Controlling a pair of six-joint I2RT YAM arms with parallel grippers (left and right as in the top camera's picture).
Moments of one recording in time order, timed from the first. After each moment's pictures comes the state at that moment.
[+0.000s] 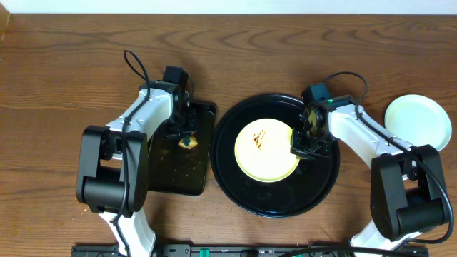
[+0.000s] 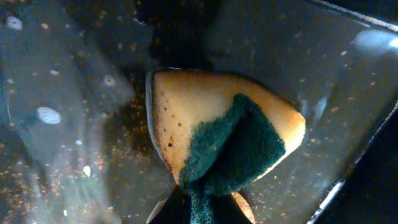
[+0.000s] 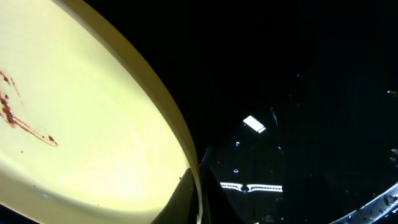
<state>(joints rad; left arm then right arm) -0.18 1.94 1.23 -0.85 0.11 -0.30 0.27 1.81 1.09 -0.91 -0.23 0.45</state>
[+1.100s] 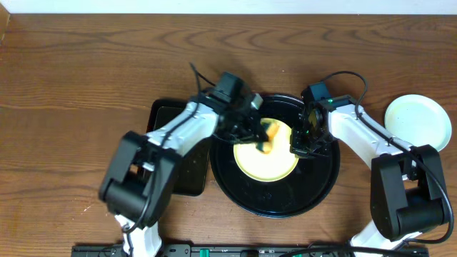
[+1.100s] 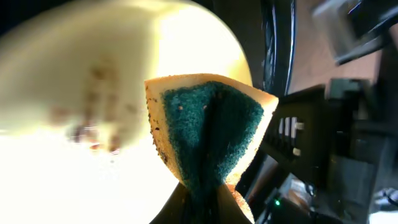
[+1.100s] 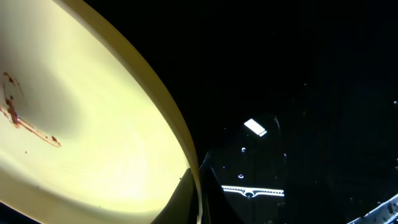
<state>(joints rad) -0.50 1.94 1.22 -0.50 0.79 -0.49 0.27 1.81 1.09 -0.90 -0.24 0.44</state>
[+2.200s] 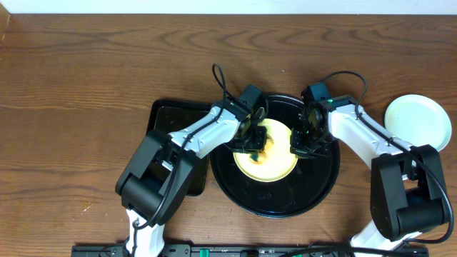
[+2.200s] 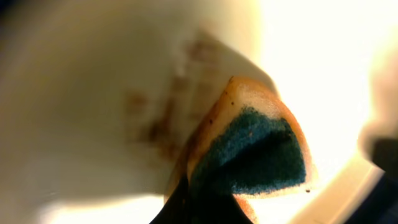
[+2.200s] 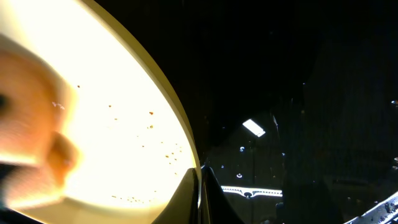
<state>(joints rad) -0.62 2.01 1.28 -0.67 0.34 -0.49 0.27 1.81 1.09 -0.90 -0.24 0.44</state>
